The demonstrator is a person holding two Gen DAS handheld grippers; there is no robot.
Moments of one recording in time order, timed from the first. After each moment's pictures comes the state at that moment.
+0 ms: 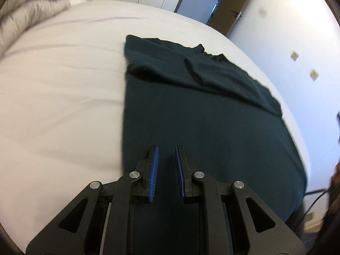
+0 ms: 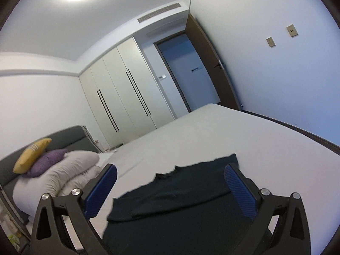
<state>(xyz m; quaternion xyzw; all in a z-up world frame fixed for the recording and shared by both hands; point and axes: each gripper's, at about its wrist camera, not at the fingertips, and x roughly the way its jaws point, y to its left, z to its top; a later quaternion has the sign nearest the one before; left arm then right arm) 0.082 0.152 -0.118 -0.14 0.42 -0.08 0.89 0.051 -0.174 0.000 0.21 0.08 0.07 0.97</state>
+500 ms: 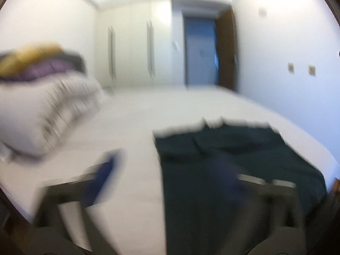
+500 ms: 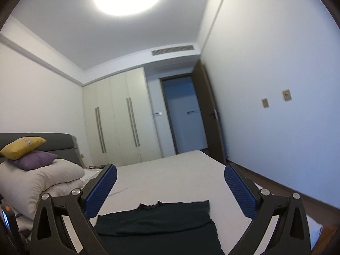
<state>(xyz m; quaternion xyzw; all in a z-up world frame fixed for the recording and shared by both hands) -0.090 0.123 0.018 0.01 0.11 0.05 0.99 -0.065 -0.159 0.072 0.08 -0.05 0.01 1.00</state>
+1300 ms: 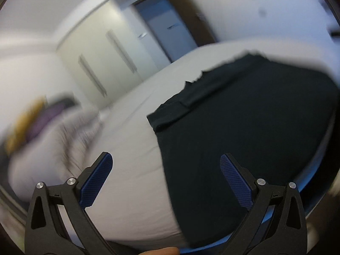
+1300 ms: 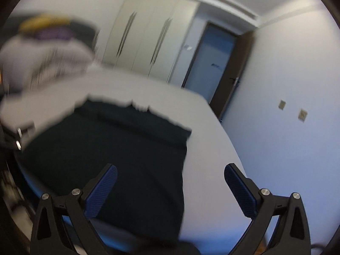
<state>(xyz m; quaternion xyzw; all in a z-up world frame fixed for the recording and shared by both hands) -0.149 0.007 -0.065 0.33 0.21 0.03 0.92 -0.076 -0.152 -0.043 -0.22 0.21 0.02 0.95</state>
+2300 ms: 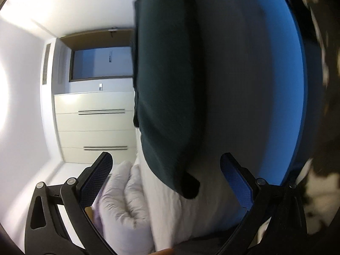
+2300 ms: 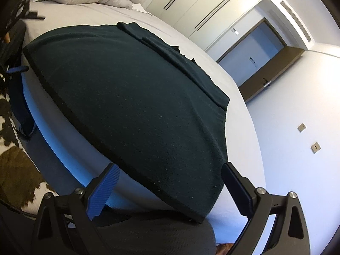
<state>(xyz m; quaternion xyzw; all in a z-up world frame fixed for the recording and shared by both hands) -0.213 0.023 -0.258 0.71 0.17 0.00 0.68 -0.069 -0.122 -0.162 -0.37 0.31 0.06 0.87</state>
